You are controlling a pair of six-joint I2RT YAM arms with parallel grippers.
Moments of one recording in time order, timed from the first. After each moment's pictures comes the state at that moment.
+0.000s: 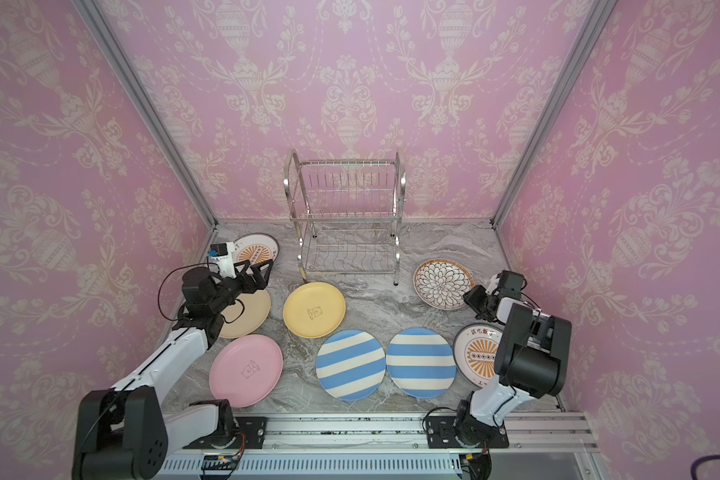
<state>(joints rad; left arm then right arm) 0.07 1.18 0.59 0.38 0.46 -0.33 -0.44 1.66 0.79 -0.11 -0.40 0.41</state>
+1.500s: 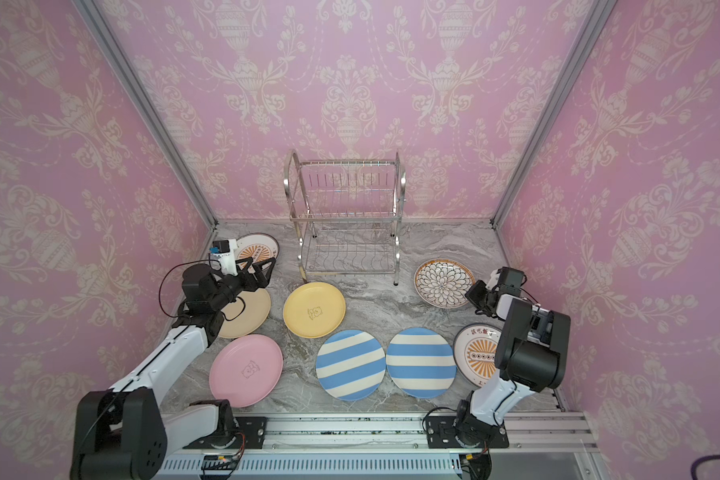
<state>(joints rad) 0.06 1.18 0.62 0.36 0.49 -0.32 -0.44 1.68 0.84 -0.09 -0.40 0.43</state>
